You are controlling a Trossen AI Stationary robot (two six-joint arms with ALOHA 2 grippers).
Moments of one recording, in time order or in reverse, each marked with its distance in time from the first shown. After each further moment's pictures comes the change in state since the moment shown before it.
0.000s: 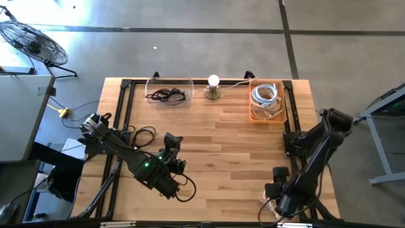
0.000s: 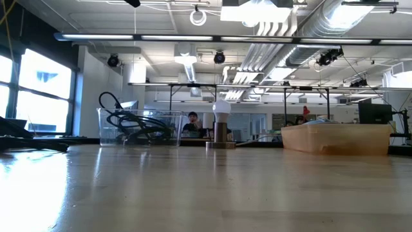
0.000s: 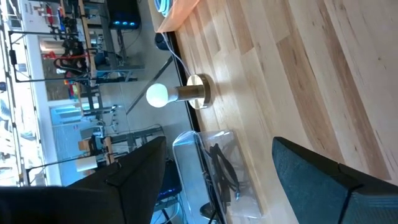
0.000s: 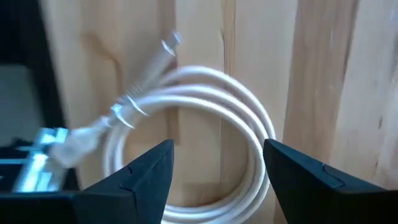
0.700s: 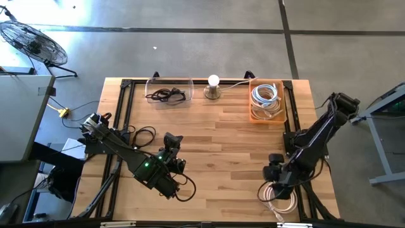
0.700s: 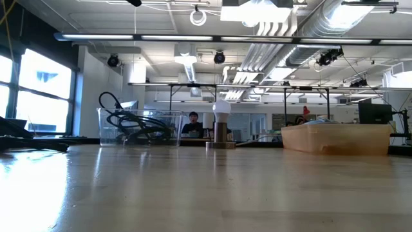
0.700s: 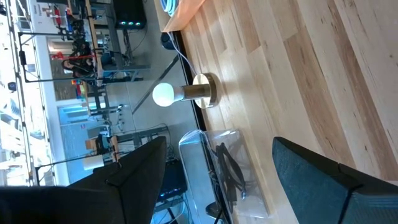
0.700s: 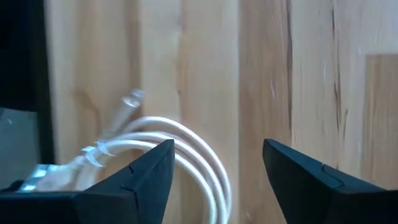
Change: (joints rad) left arm 0.000 0.000 0.000 -0.011 -0.024 0.000; right arm -0.133 -0.318 -0.286 0.229 0.064 -0.113
